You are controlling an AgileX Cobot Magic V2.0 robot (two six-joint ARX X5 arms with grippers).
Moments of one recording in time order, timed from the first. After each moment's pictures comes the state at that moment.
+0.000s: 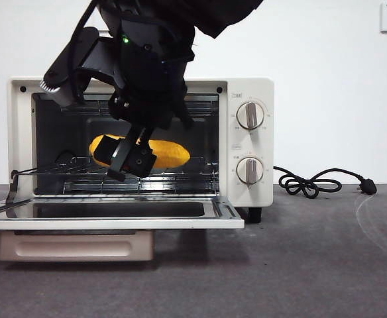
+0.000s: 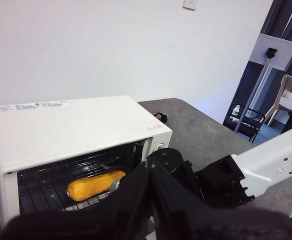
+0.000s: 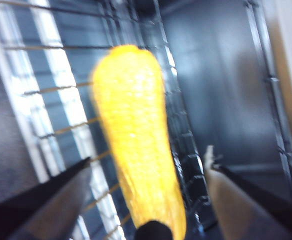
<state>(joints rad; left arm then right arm) -0.79 0.40 1.12 -0.82 -0.16 -0.25 0.99 1.91 1.19 0.18 0.67 -0.82</state>
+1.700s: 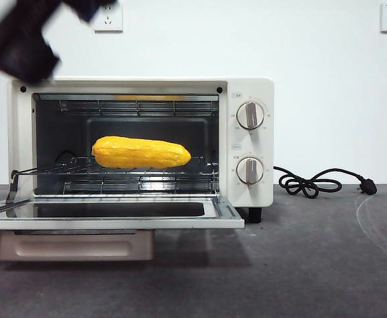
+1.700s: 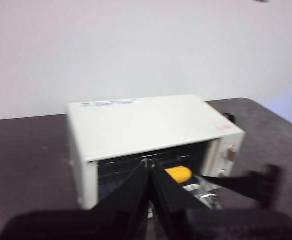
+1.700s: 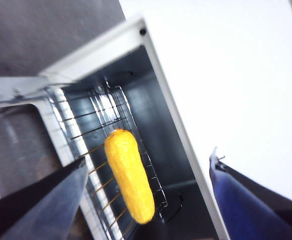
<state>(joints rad) -0.79 0.40 1.12 -0.88 -0.43 -0.20 1.39 1.74 1.19 0.13 1.05 -0.75</state>
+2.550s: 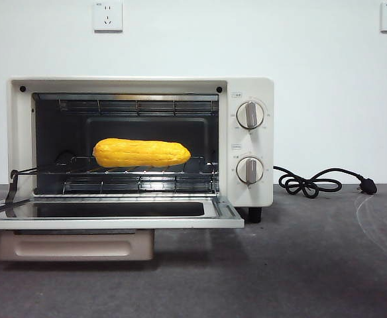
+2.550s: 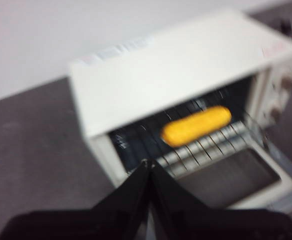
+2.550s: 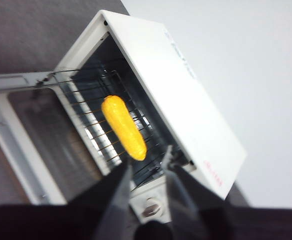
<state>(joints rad) -0.79 0.76 1.12 -0.88 -0.48 -0.06 1.53 1.23 1.19 -0.59 0.99 -0.27</state>
